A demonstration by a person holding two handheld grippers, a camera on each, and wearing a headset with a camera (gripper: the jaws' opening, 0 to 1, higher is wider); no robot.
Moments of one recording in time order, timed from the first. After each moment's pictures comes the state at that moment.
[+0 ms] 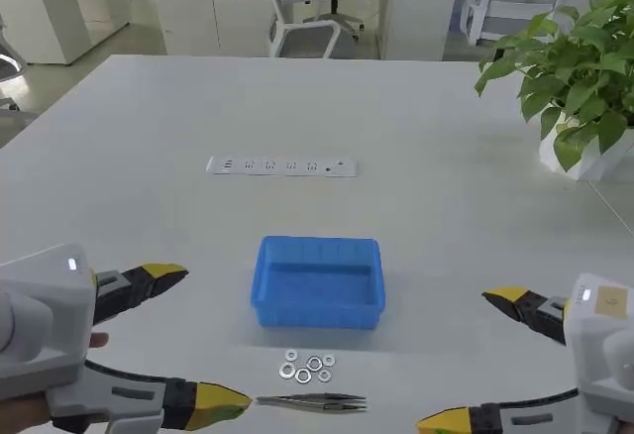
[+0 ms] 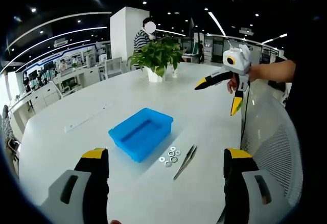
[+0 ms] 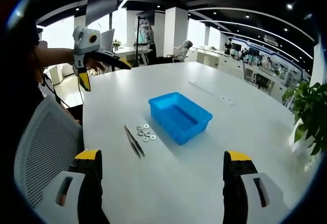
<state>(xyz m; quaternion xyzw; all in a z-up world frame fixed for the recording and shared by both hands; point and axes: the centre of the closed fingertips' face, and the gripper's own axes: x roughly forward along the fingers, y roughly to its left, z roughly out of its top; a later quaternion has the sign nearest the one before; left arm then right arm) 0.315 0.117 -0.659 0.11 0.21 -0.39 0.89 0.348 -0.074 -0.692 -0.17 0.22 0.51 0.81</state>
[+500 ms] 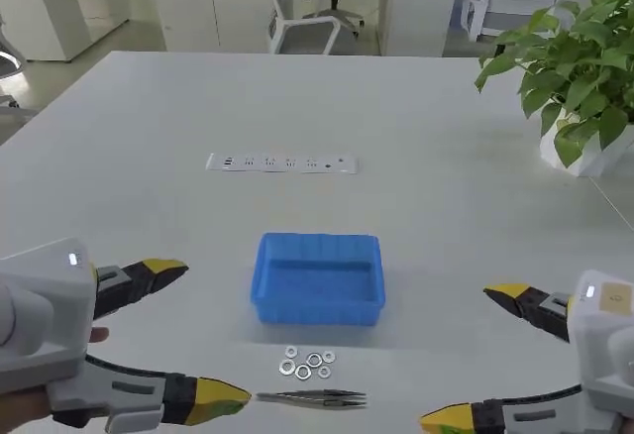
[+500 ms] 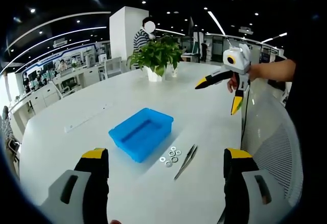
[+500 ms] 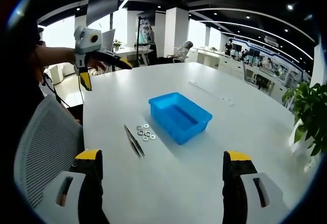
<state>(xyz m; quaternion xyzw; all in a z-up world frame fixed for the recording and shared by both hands) 0.317 0.116 -0.659 0.11 0.21 -0.39 0.89 0.348 -0.076 -0.692 -0.18 0.22 0.51 0.81</state>
